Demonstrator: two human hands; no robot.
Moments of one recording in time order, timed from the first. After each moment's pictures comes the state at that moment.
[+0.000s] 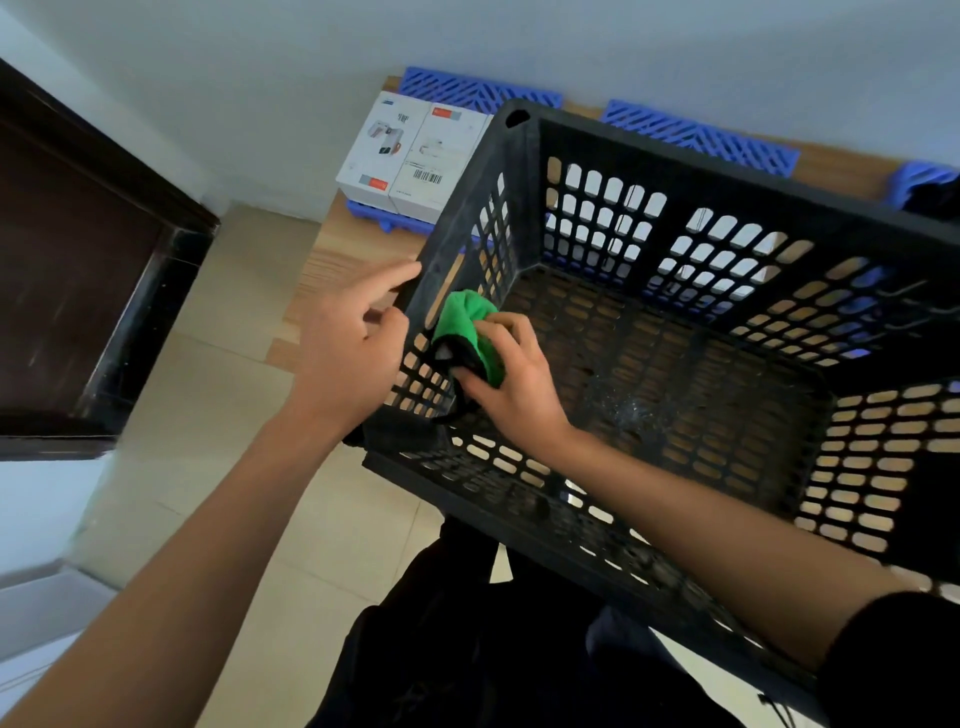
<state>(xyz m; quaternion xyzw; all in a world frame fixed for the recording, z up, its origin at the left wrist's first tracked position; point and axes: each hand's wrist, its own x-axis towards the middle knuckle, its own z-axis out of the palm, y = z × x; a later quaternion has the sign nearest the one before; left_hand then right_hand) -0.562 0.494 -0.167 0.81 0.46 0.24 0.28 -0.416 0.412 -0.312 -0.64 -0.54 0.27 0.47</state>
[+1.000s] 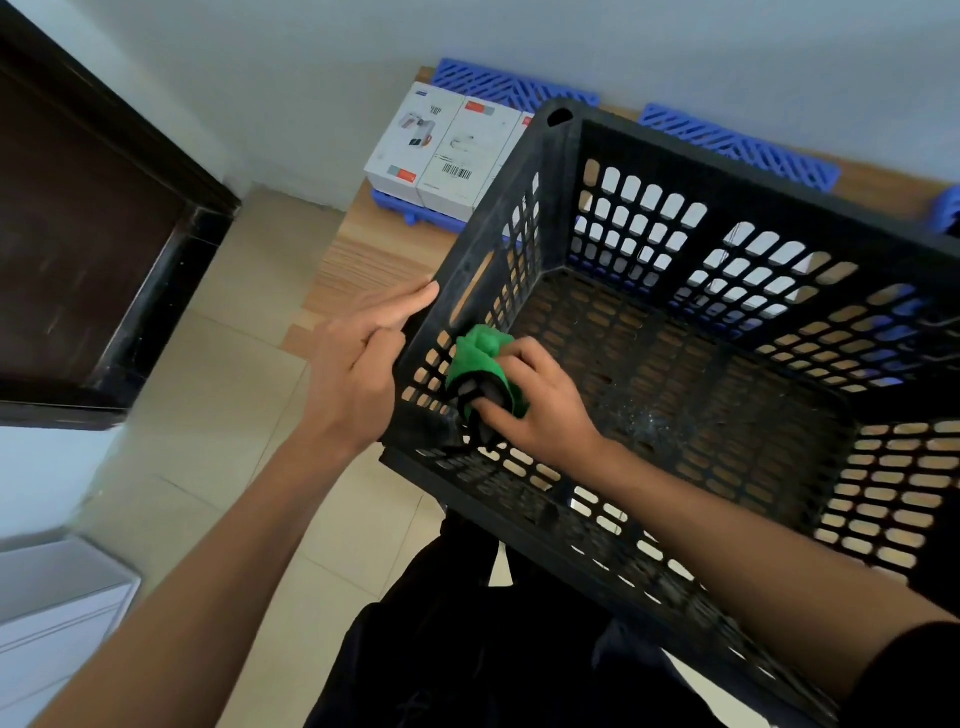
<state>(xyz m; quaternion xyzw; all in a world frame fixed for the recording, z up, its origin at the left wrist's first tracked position) -0.586 0.485 -0.181 0.76 0.45 0.29 0.37 -0.407 0.403 -0.312 -0.59 -0.66 0.21 0.42</state>
